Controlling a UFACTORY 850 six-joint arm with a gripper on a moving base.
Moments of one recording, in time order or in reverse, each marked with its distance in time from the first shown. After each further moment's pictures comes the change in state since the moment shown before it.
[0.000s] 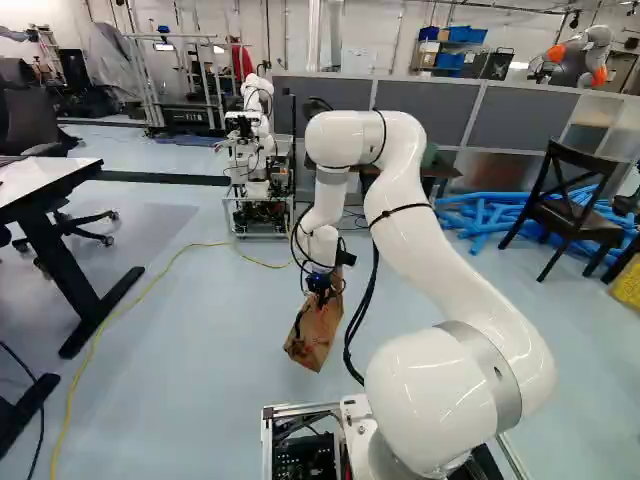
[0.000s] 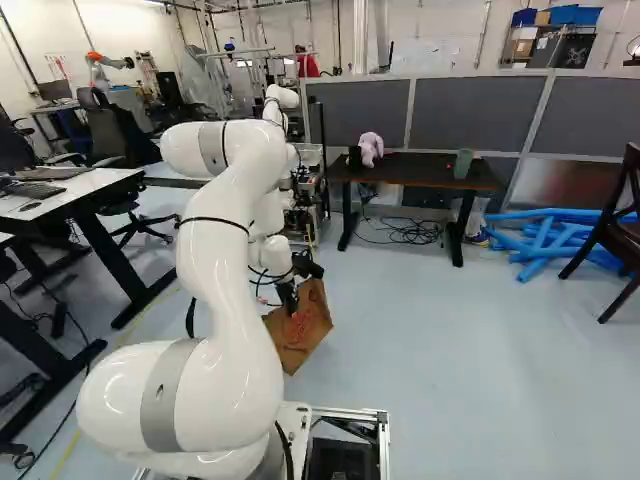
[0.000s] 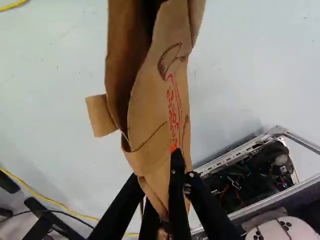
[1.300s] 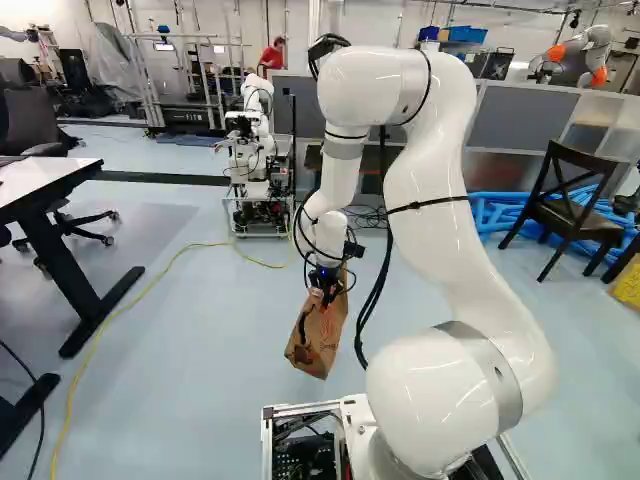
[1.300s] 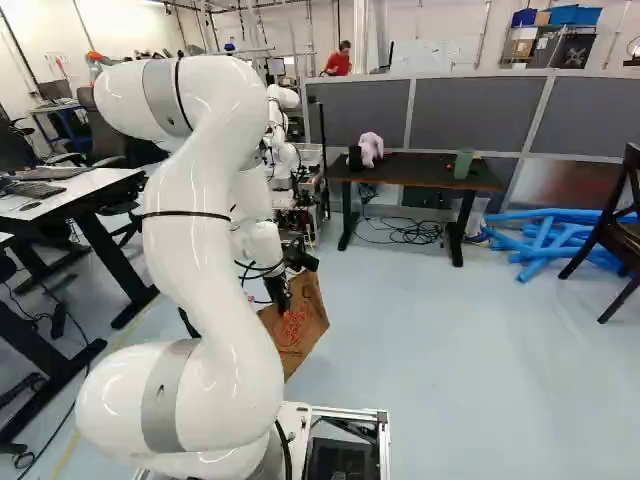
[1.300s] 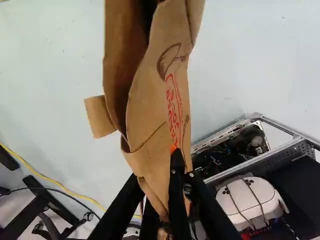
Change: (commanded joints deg) arm 1.3 18.3 16.4 -1.1 -1.4 0.0
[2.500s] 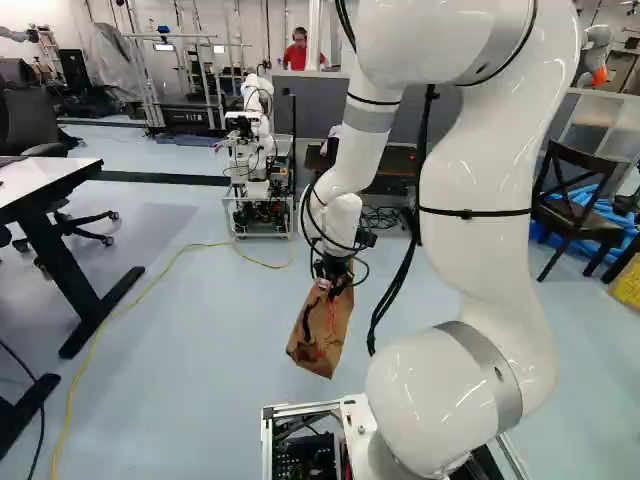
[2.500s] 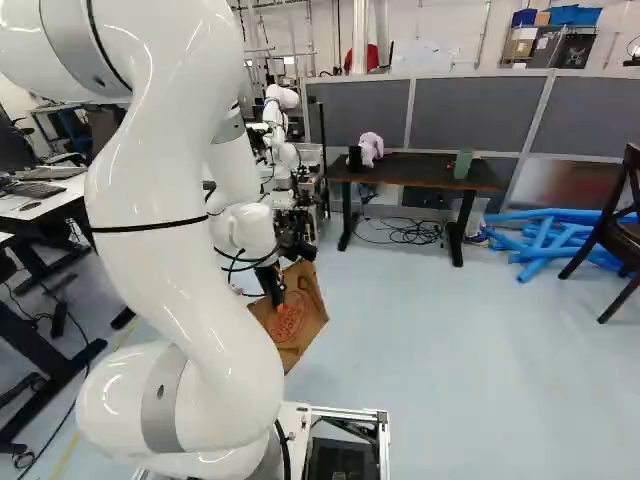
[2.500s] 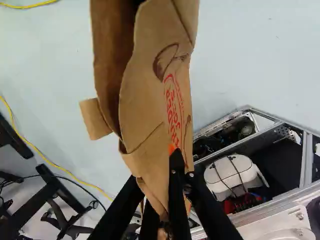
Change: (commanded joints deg) arm -0.7 17.7 10.0 0.0 -5.8 0.0
